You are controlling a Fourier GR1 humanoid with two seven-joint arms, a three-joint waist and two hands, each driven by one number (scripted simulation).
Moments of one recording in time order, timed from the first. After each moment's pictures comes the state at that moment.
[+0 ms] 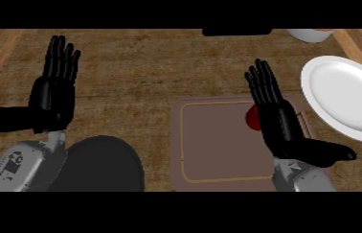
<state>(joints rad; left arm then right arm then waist) -0.30 0.42 -0.21 -1.56 0.43 0.45 -0.14 -0.19 -0.19 0.31 -1.66 -0.30 -0.24 -0.15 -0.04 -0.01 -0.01</state>
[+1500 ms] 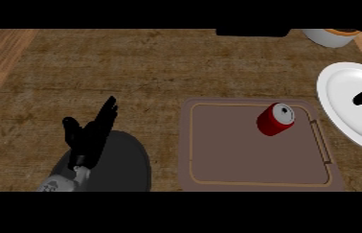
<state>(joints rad) -0.10 0.36 -0.39 -1.40 0.44 0.31 0.08 -0.72 -0.88 0.16 -0.99 -0.05 0.60 -0.50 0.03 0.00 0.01</state>
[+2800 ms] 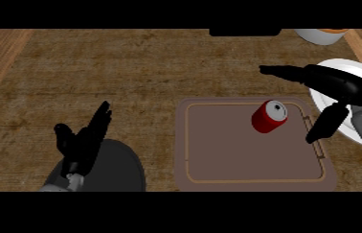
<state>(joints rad) -0.03 0.33 -0.31 -1.45 0.36 0.27 0.12 -0.54 -0.71 0.28 -1.33 0.29 0.61 -0.29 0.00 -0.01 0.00</state>
